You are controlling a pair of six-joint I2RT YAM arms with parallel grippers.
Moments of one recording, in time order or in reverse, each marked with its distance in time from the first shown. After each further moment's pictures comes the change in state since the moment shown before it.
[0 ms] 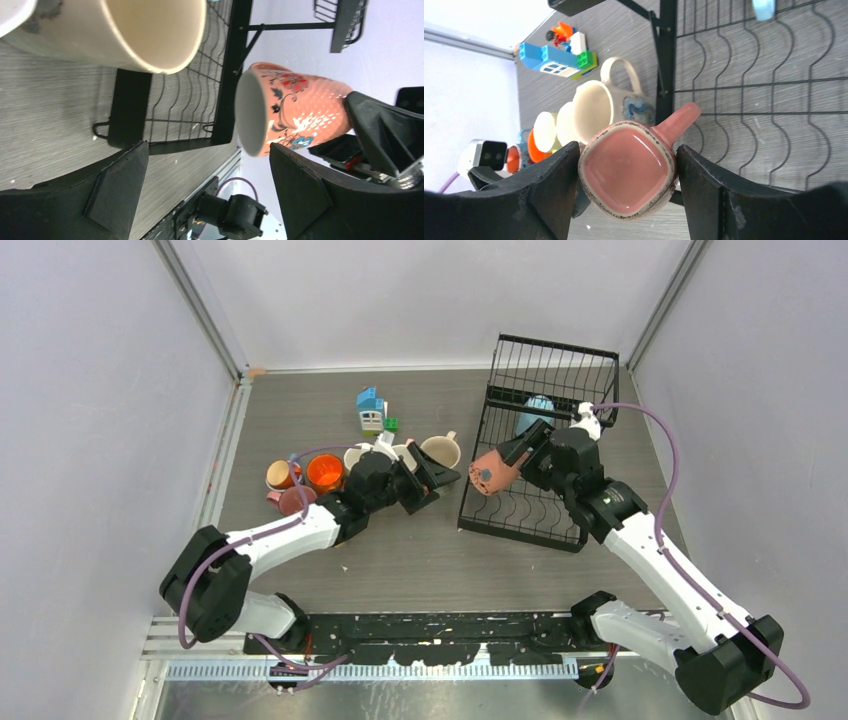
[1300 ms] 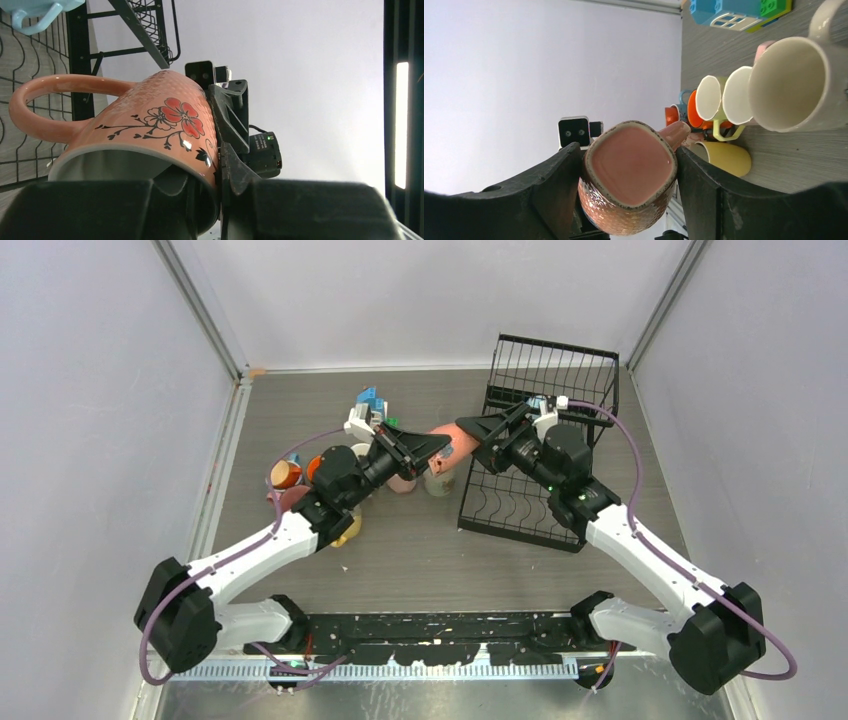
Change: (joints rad) left arm 0.000 -0.166 0.039 0.289 -0.008 -0.269; right arm 0.017 0.105 -0.097 0.581 -0.395 0.465
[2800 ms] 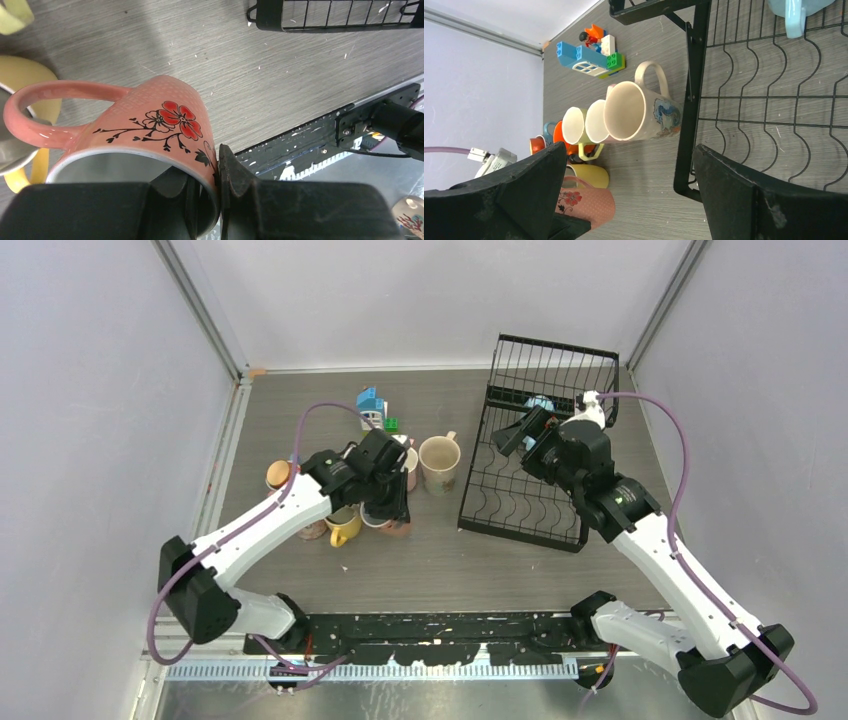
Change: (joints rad) left arm -0.041 0.128 0.439 -1.447 -0.062 0.900; right arm 0.001 -0.121 0.203 -0.615 0.344 -0.473
